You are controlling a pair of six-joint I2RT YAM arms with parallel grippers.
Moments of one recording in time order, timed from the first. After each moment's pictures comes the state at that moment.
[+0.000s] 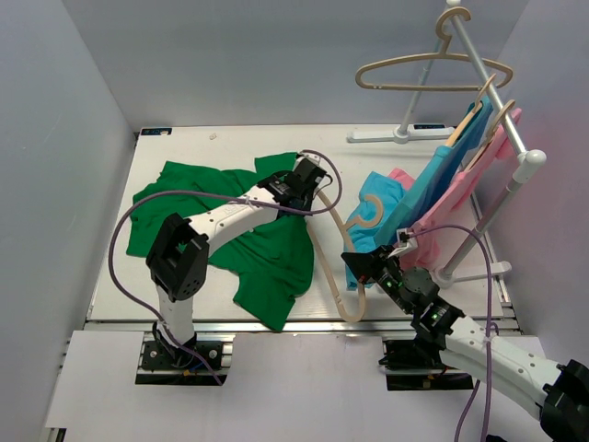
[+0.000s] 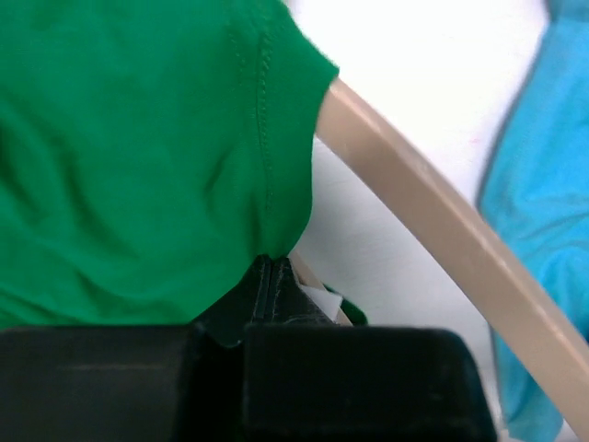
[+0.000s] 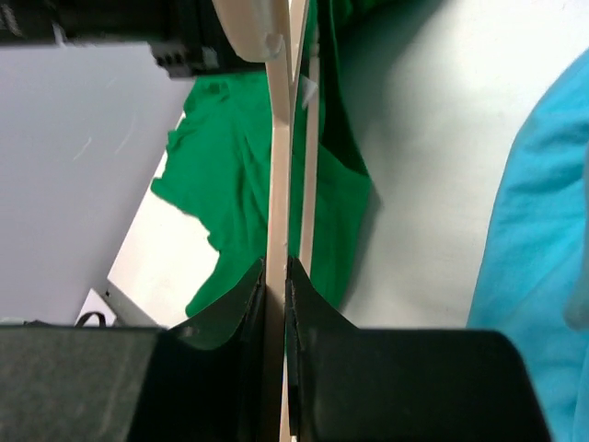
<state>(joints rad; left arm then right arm) -0.79 1.89 1.55 -0.57 -0.36 -0.41 0.83 0.55 0.10 0.38 0.18 0.76</state>
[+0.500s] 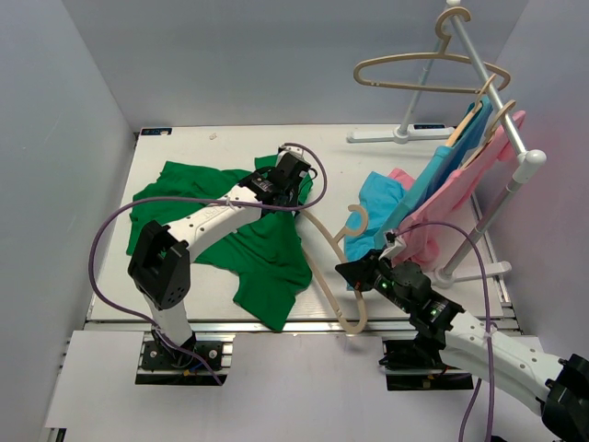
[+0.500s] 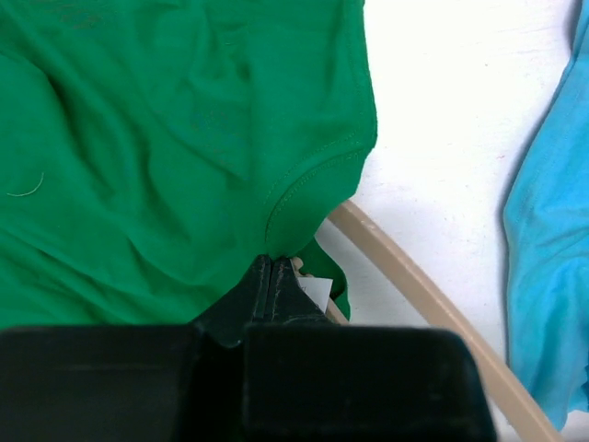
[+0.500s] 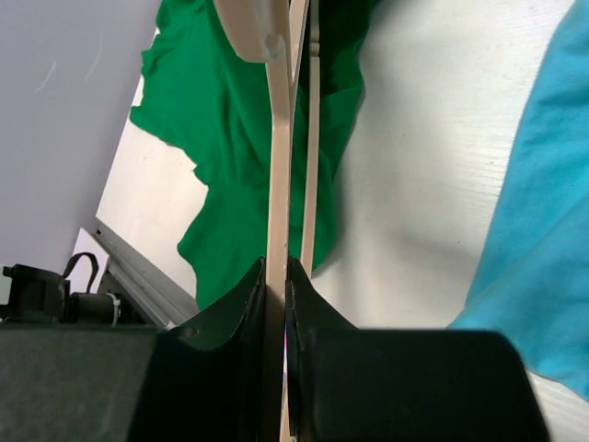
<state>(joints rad) -0.73 1.77 1.49 -0.59 -0.40 -0.43 0.84 0.59 0.17 0.17 0.08 0.81</state>
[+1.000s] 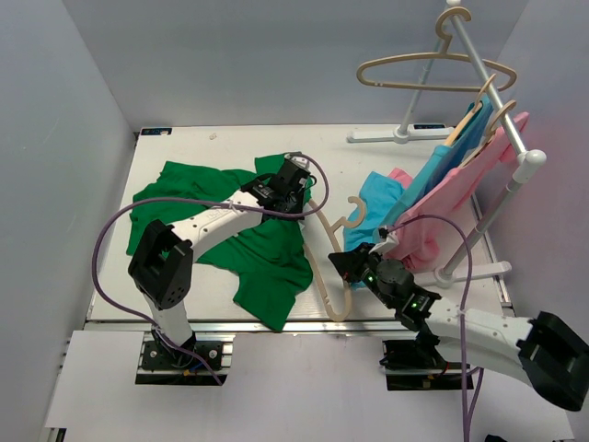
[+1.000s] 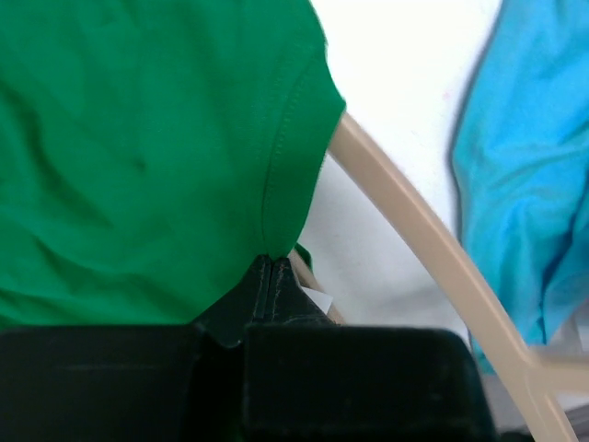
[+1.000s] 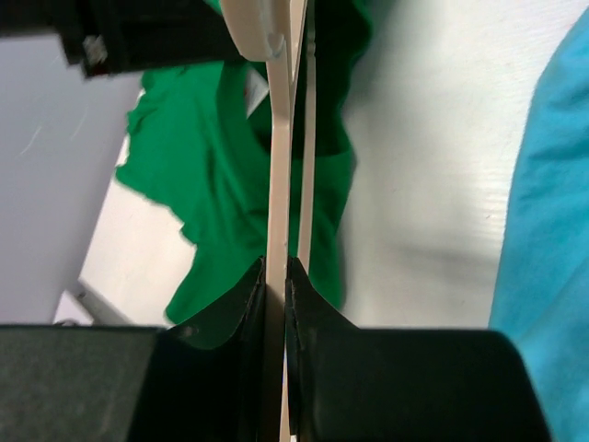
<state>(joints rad) -0.74 1.77 1.42 -0.53 -0.22 -0.45 0.91 0.86 0.17 0.48 0.26 0.83</state>
